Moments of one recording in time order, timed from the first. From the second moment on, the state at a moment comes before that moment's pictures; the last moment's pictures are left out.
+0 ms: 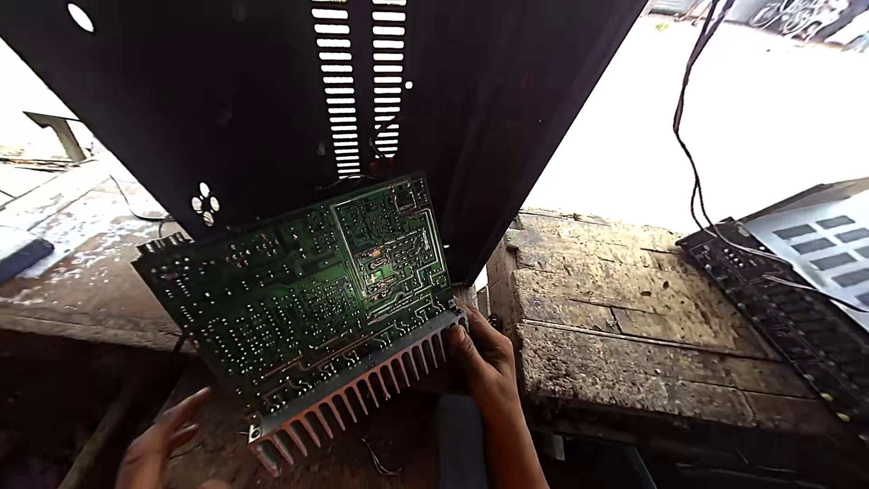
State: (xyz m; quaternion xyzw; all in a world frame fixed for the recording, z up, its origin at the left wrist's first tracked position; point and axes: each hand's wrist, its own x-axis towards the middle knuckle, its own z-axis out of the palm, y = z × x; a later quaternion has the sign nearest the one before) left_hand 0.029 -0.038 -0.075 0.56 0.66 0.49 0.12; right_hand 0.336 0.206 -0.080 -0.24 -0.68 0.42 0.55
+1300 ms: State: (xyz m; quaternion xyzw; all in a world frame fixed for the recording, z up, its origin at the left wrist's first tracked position) left_hand 0.003 0.088 0.134 0.75 0.50 0.36 -0.22; right_hand 0.256 0.356 0.141 -0.14 -0.91 0.29 0.26
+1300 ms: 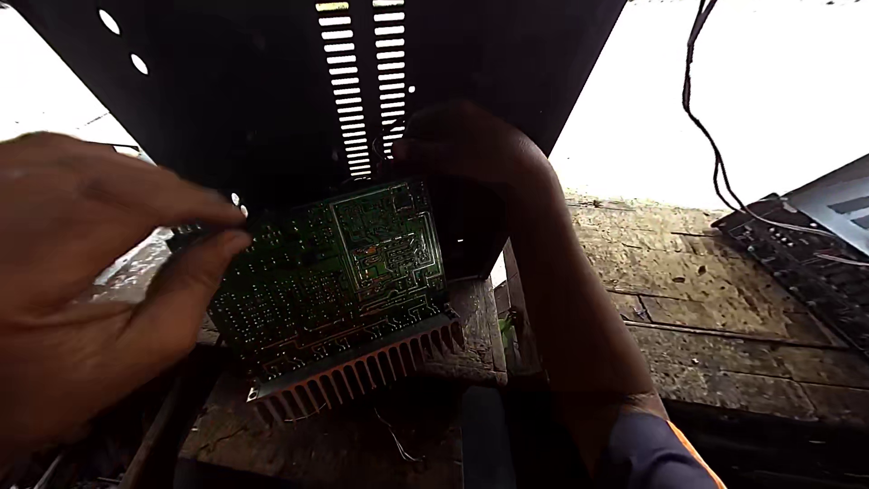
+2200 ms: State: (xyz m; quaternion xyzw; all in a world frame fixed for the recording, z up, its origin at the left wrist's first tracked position) left_hand 0.044 0.231 0.178 0.90 0.35 0.11 -0.23; right_hand 0.262 0.354 0.123 -0.03 -0.87 0.38 0.31
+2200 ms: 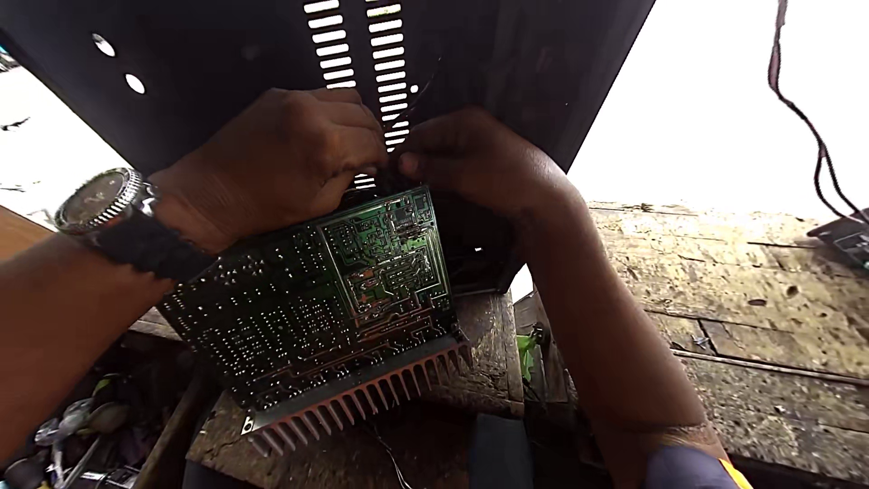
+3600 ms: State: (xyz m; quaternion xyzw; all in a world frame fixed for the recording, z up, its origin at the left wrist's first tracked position) left_hand 0.070 0.218 0.166 0.82 0.52 0.24 -0.07; right_hand 0.252 0.352 0.118 -0.06 -0.81 0.48 0.32
